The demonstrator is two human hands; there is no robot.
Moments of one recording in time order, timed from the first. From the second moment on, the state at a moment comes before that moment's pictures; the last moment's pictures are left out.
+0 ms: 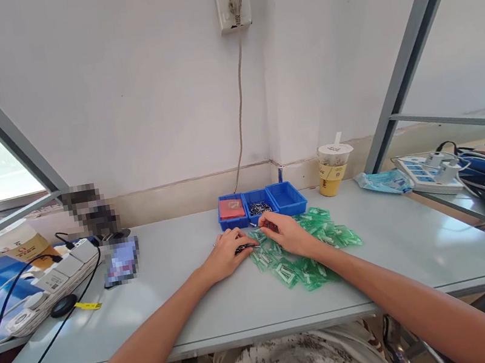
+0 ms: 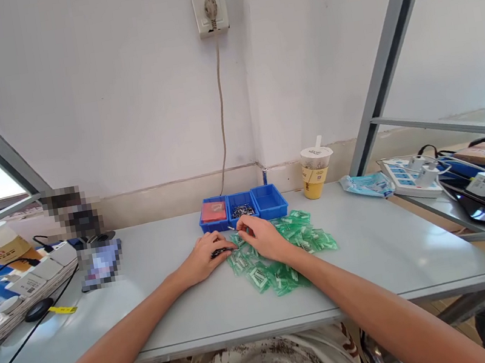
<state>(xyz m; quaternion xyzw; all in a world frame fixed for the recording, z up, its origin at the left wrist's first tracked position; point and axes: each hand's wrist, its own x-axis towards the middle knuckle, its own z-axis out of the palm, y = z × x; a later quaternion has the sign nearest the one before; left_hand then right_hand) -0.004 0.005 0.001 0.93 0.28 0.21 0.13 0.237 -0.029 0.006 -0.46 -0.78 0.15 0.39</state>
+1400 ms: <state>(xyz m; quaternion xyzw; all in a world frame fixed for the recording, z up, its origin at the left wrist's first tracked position) -0.020 0.004 -0.003 0.91 0.36 0.20 0.02 0.250 -0.028 0.017 -0.49 -0.47 0.52 0.52</state>
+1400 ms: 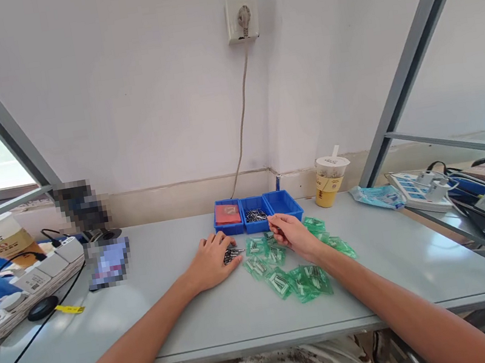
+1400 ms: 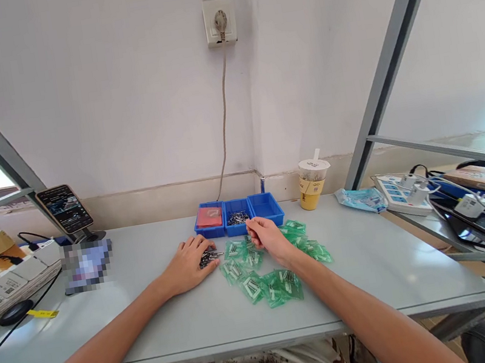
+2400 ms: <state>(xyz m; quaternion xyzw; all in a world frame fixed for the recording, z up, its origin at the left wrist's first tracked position) -0.008 0.010 -0.004 0.91 0.31 0.23 0.15 0.231 -0.033 0.002 -0.47 -0.85 0.06 0.21</state>
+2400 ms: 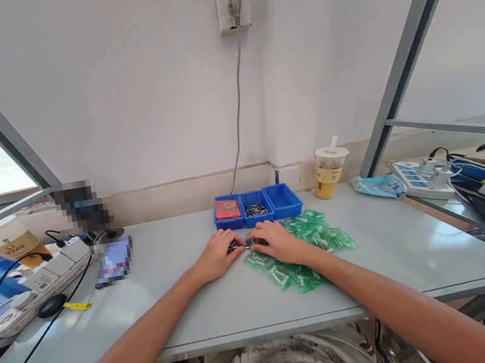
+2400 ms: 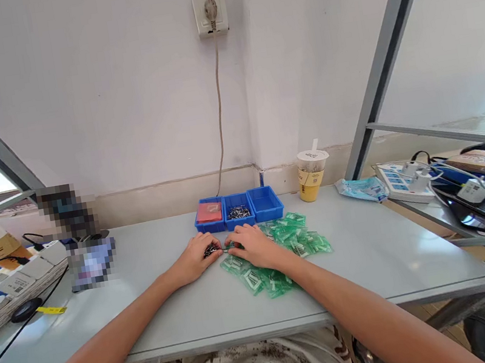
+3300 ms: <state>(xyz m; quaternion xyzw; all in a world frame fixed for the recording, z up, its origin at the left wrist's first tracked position) -0.008 0.011 -0.005 0.92 0.29 0.23 0.14 0.226 -0.031 0.005 -0.45 -0.83 0.12 0.31</state>
